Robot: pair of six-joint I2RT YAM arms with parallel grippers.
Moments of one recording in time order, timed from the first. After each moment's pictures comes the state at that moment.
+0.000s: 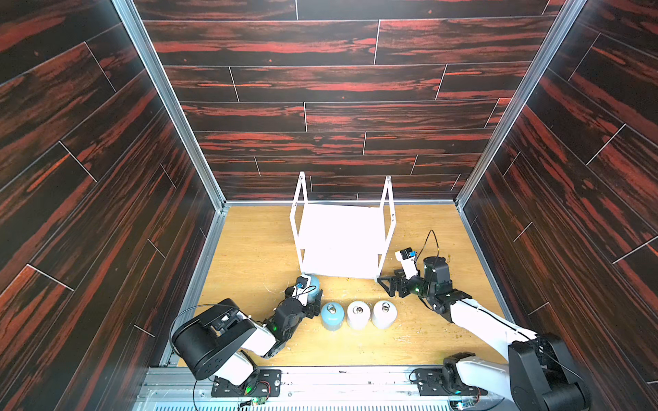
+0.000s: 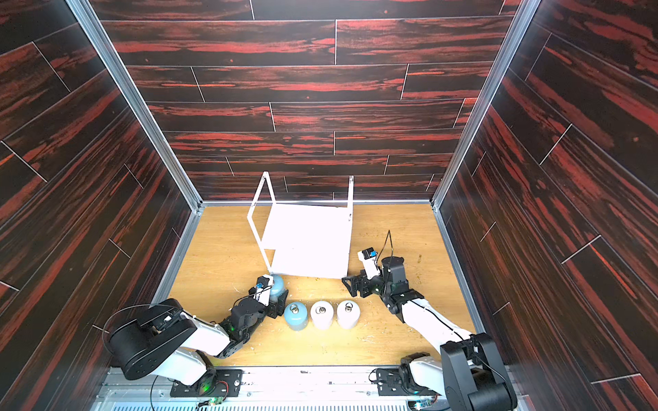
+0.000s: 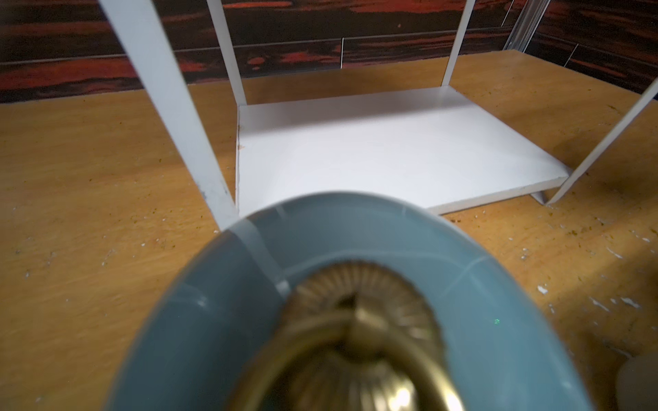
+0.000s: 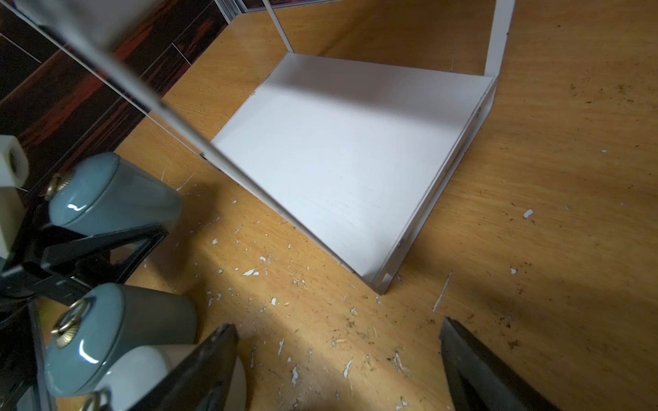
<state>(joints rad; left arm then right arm) -0.74 1.51 0.10 1.04 -0.32 -0.17 0.31 1.21 0.48 0.11 -0.47 0.09</state>
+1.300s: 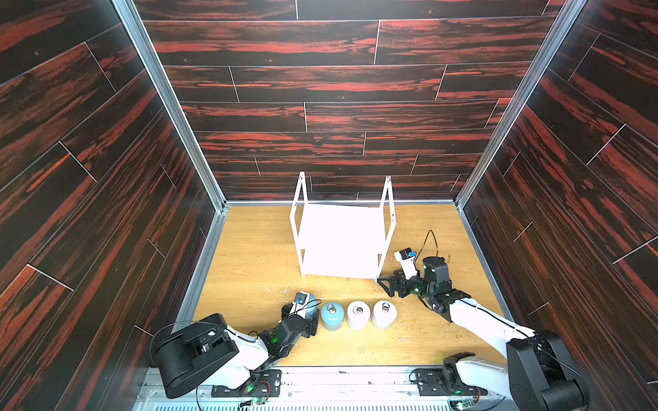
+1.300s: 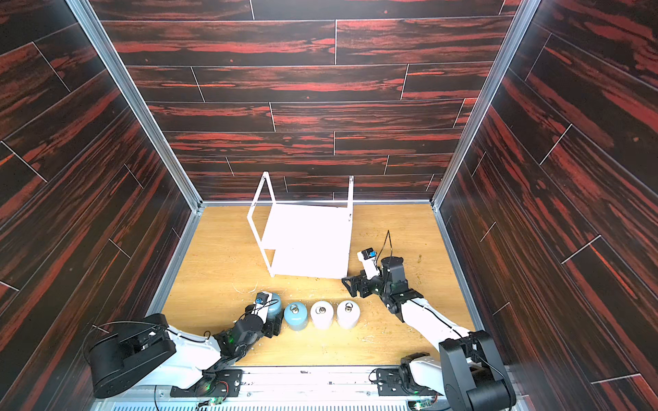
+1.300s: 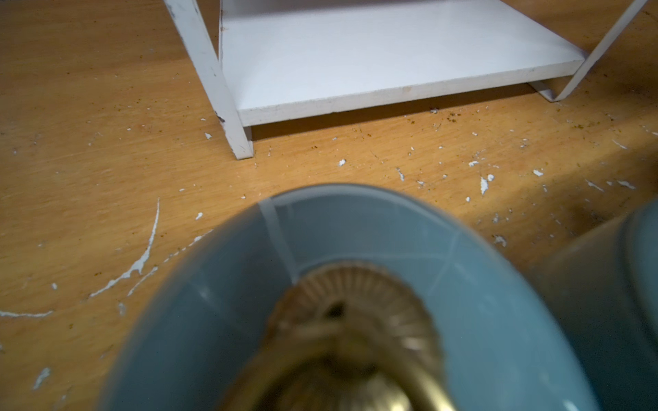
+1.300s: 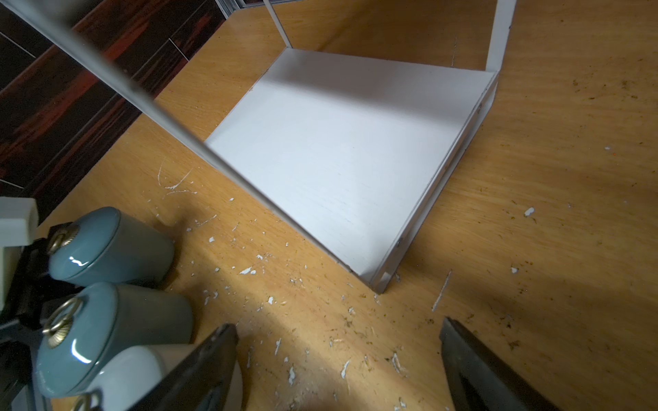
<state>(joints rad) -0.93 1.37 0.03 0.76 -0.46 -0.34 0.31 1.22 0.48 0.12 -0.47 0.08</state>
